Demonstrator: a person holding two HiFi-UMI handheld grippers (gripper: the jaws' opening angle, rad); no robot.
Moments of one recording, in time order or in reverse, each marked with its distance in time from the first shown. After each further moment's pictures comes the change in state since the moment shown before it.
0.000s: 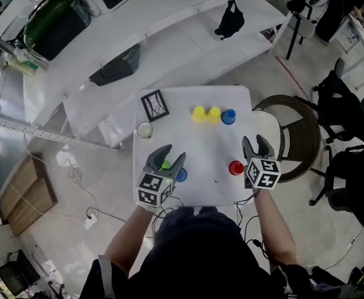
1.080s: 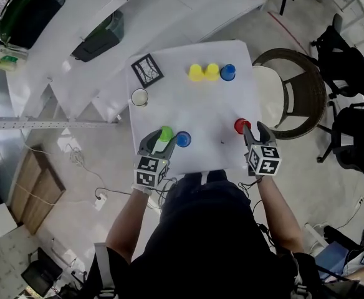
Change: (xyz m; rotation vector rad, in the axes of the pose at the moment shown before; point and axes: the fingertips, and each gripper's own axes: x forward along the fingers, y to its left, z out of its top) left arm -0.029 0.021 -0.110 0.072 0.240 0.009; right arm -0.055 0.018 -0.111 0.021 0.169 -0.061
